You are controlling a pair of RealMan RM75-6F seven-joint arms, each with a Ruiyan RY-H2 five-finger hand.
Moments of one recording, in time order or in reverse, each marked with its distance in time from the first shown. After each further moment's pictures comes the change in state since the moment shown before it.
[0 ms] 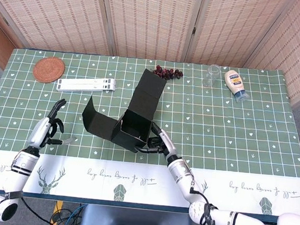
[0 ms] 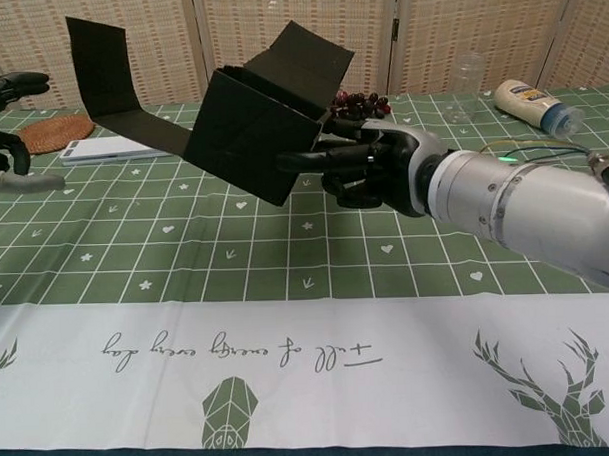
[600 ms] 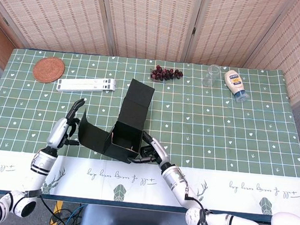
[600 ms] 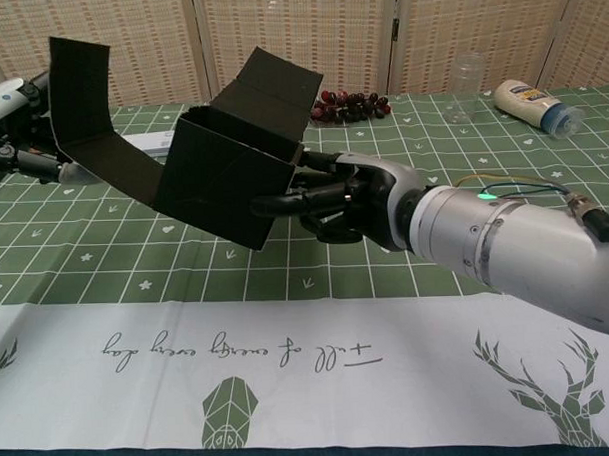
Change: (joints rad) left arm -0.047 -0.139 -0.028 0.073 0.091 0.061 -0.063; right arm 0.016 -0.035 -0.069 0.014 -0.044 -0.002 -0.001
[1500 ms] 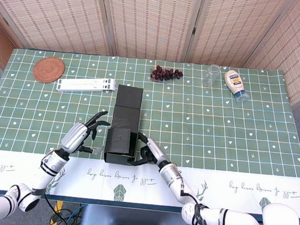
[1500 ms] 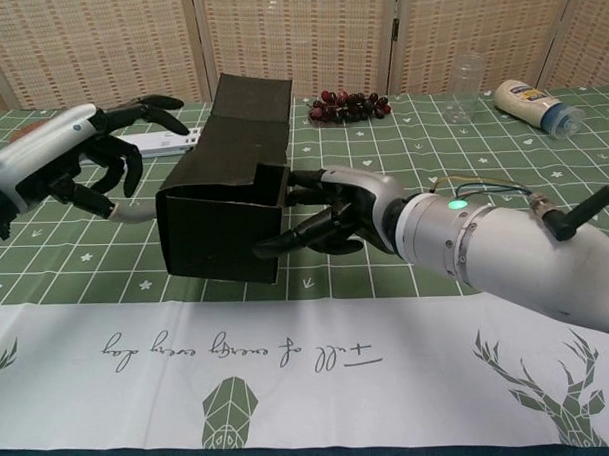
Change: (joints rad) left arm -0.080 -0.093 0.085 0.227 0.172 0.030 0.057; right arm 0.105 -0.007 -0.050 0.081 0.087 0.005 -0.233
